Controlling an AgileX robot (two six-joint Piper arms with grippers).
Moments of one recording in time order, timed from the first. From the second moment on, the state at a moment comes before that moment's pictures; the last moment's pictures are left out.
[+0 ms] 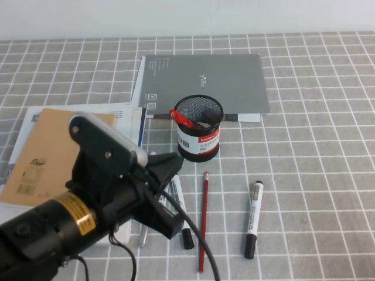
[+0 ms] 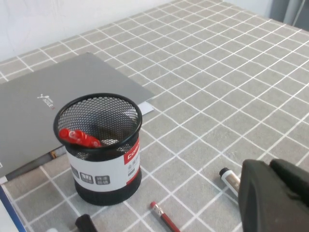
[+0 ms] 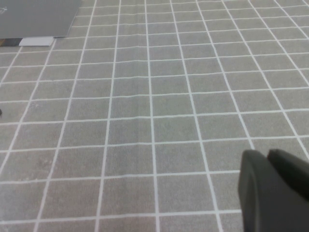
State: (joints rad) right arm 0.01 -0.01 0.03 -0.04 0.38 0.11; left arm -0.80 1.14 -0.55 0.04 -0.19 0.03
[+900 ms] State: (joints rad) right arm 0.01 -0.01 0.03 -0.03 0.38 0.11; left arm -0.61 0.88 -0.23 -0.15 -0.25 0.11
